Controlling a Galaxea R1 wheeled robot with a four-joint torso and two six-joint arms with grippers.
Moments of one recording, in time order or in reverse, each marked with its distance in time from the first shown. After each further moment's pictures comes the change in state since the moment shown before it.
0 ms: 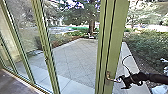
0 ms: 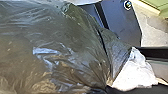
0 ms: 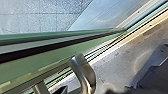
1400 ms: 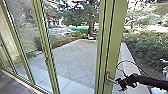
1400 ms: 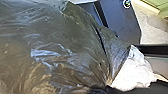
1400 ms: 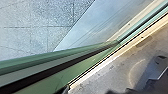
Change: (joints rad) left arm 0.016 0.003 0.000 0.000 -0.007 0.000; right arm -0.087 0.234 -0.382 -0.033 -0.034 -0.040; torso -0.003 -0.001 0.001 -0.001
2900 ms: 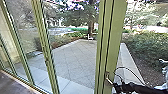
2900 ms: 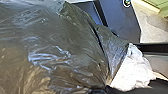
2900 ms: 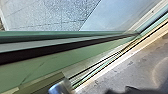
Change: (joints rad) left arm 0.006 0.011 -0.013 -0.002 0.000 -0.001; right arm -0.152 0.100 -0.097 -0.040 0.295 -0.051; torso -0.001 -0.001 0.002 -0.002
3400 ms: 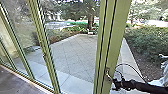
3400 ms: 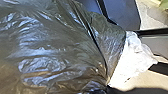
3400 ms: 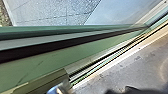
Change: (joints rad) left arm -0.006 -0.002 -0.001 0.000 -0.004 0.000; right arm 0.038 -0.034 0.047 0.017 0.090 -0.046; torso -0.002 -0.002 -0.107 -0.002
